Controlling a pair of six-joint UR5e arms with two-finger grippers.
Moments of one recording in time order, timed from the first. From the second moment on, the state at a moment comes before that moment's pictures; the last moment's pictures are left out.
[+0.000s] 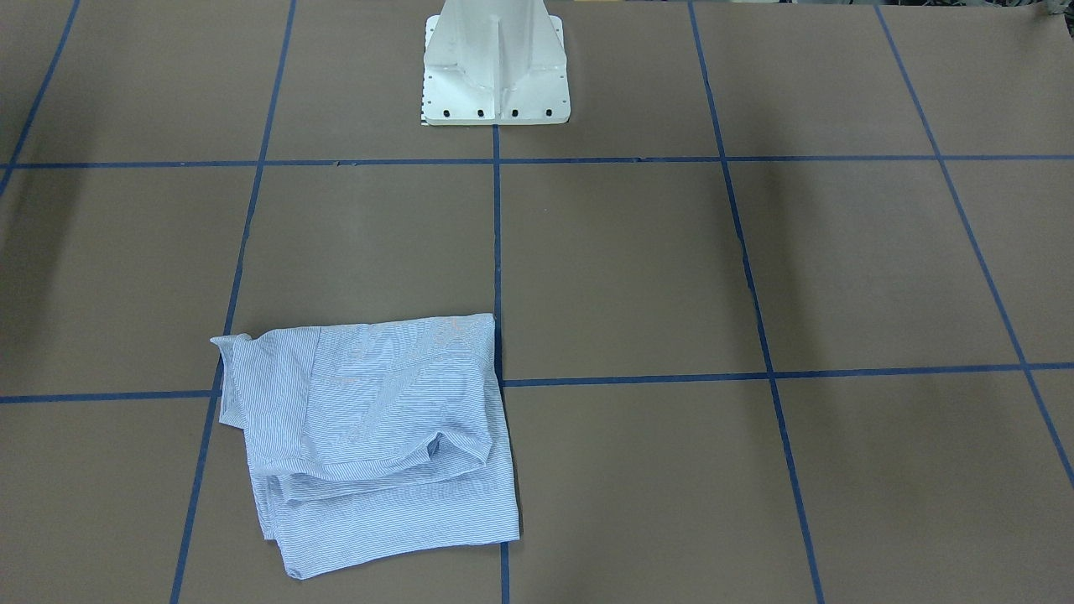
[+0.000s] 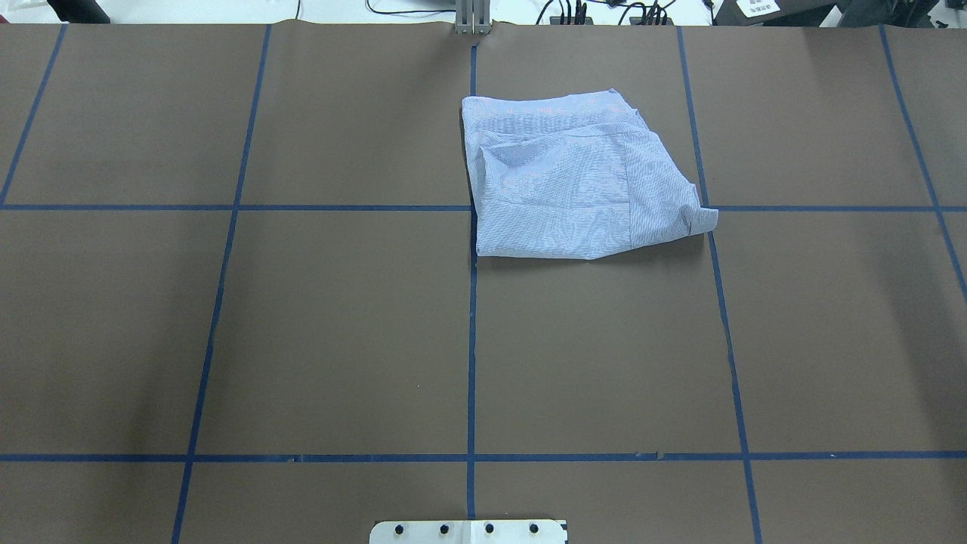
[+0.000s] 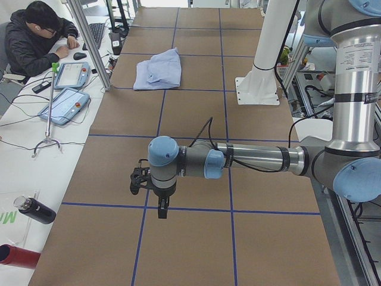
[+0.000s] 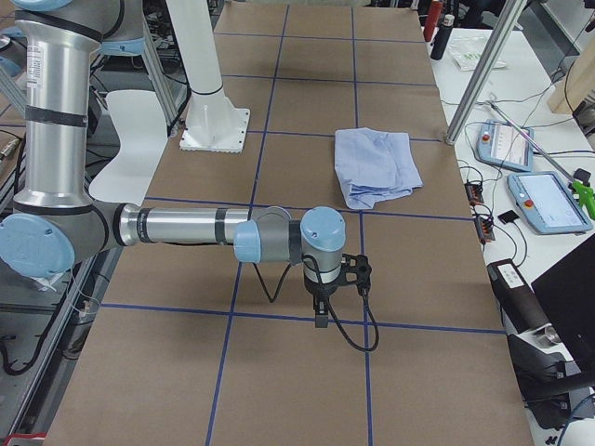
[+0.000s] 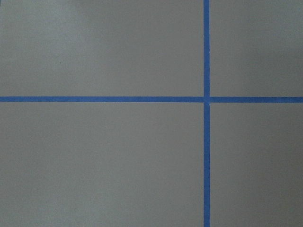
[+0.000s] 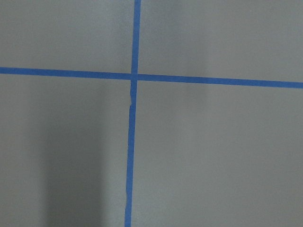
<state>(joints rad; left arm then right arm) -1.61 -1.51 -1.68 -1.60 -2.27 -0.04 1.57 -1.70 1.73 -1.54 2.27 0.01</state>
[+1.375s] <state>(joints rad) -1.61 -1.52 -1.68 -1.60 -2.28 -0.04 1.58 -1.69 1.73 -1.62 2.35 0.00</state>
